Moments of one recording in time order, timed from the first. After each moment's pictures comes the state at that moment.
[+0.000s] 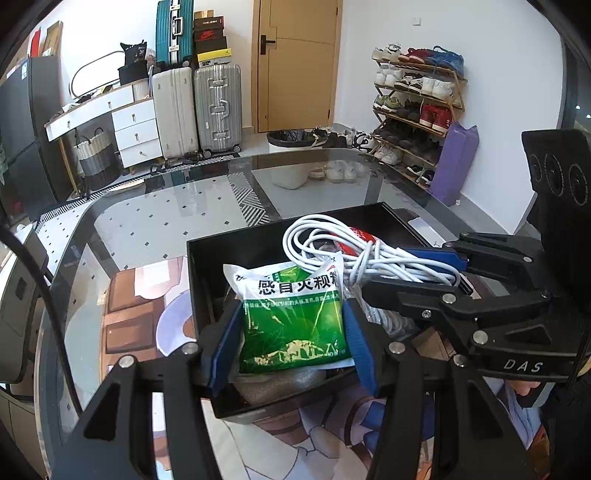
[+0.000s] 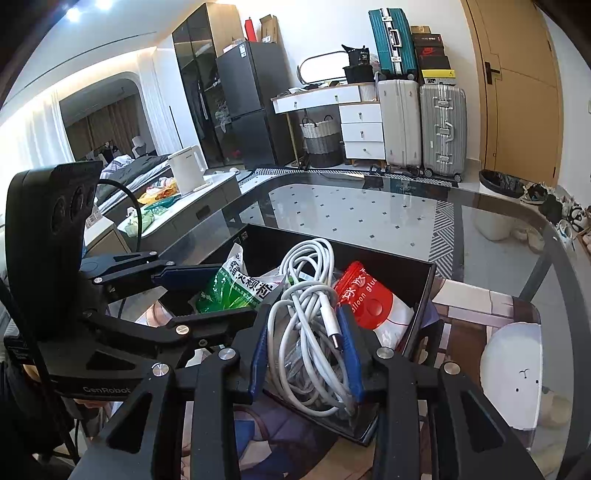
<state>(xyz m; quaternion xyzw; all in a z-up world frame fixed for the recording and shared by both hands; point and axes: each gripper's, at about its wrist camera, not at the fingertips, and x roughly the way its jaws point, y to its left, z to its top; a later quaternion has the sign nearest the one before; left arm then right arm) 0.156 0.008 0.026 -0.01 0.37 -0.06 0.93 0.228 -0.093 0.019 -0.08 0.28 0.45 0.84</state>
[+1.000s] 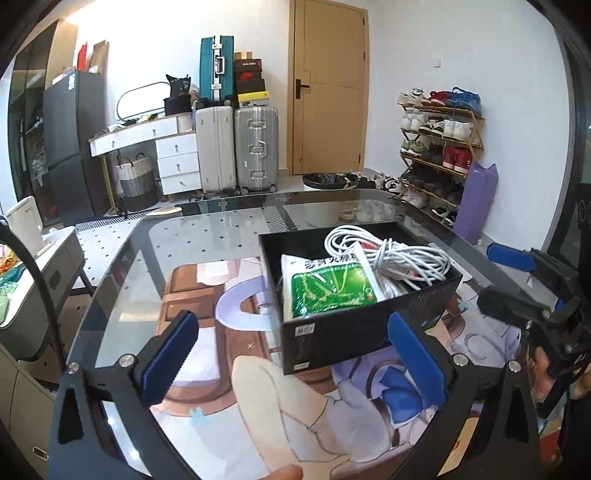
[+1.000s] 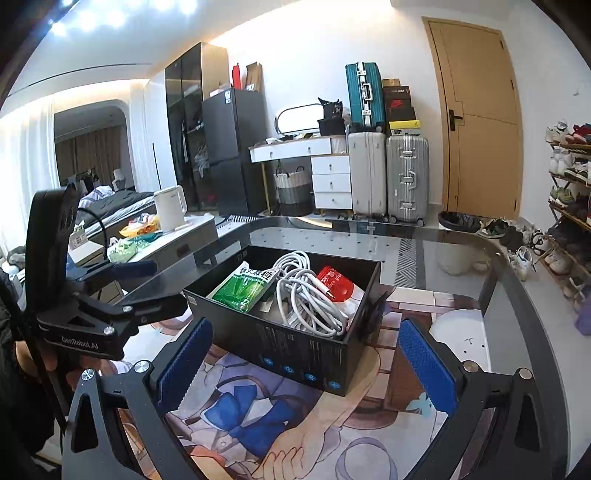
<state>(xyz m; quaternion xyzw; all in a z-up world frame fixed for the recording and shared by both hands) 0.074 0.037 0.029 -0.02 0.28 0.02 0.96 0.150 -0.154 0.019 -0.04 0.17 0.40 0.90</state>
